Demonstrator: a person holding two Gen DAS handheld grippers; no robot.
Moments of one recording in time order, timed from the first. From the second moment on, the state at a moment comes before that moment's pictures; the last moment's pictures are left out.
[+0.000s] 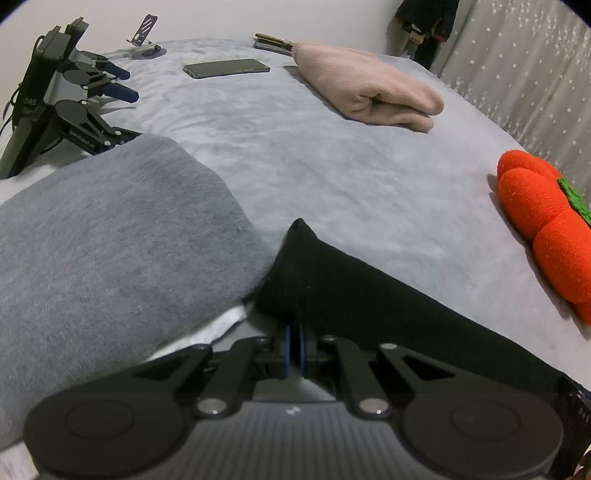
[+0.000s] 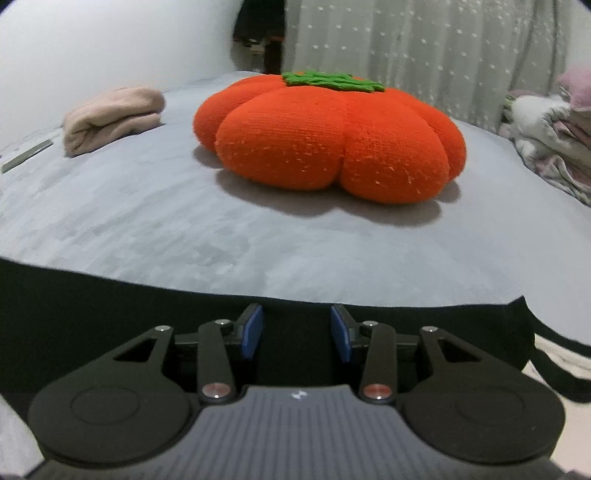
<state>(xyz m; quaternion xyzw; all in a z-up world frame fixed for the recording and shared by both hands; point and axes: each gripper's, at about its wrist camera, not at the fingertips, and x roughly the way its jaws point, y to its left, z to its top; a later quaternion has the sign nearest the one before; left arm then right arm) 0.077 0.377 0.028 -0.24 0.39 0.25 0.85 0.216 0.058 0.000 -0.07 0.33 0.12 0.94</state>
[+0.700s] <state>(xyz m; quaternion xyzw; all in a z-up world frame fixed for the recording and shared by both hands) 0.079 0.375 0.027 -0.23 0.39 0.26 0.85 0.223 0.079 0.005 -0.07 0.36 0.05 0.93</state>
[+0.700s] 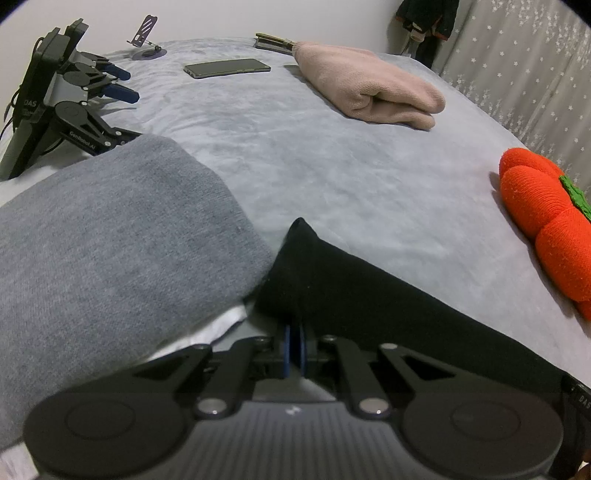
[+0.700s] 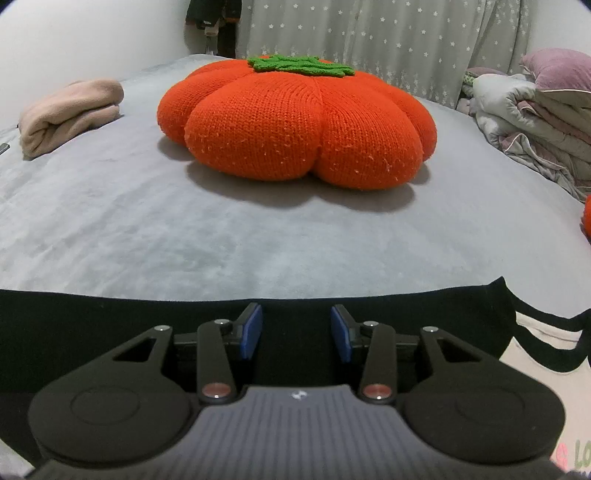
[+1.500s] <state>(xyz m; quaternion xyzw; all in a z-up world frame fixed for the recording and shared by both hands) 0.078 0.380 0.025 -0.25 0.39 0.26 0.85 0.177 0.053 0.013 -0.02 0.38 0.06 0.92</state>
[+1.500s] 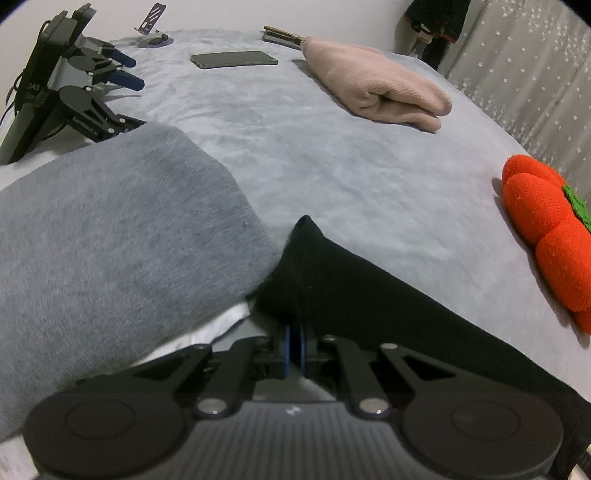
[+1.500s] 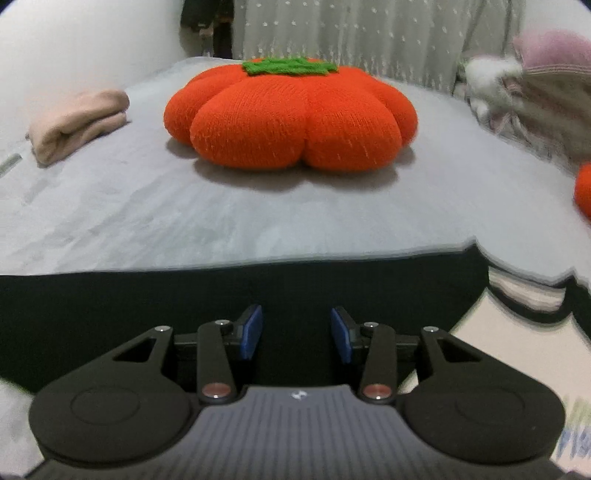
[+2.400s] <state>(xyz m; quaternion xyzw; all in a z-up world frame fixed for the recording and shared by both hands) 0.079 0.379 0.026 -0.24 0.39 0.26 0.85 0.106 0.020 -0.001 -0.02 0.33 0.14 0.93</state>
